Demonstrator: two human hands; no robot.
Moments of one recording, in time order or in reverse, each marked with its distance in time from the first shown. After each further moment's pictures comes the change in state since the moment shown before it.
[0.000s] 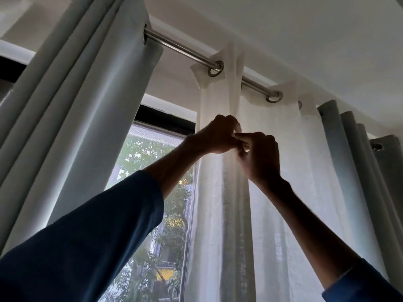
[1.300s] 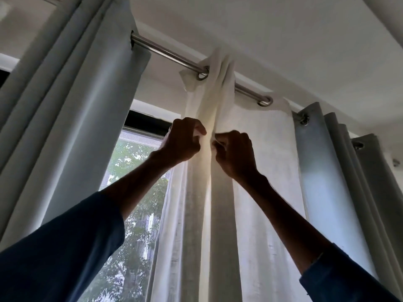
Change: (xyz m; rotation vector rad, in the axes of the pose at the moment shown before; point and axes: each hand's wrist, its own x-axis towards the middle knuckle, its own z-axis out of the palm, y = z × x) left_hand -0.020 -0.059 -0.005 0.035 0.415 0.057; right_hand 0.014 -0.020 0.007 0.089 -0.110 -0.009
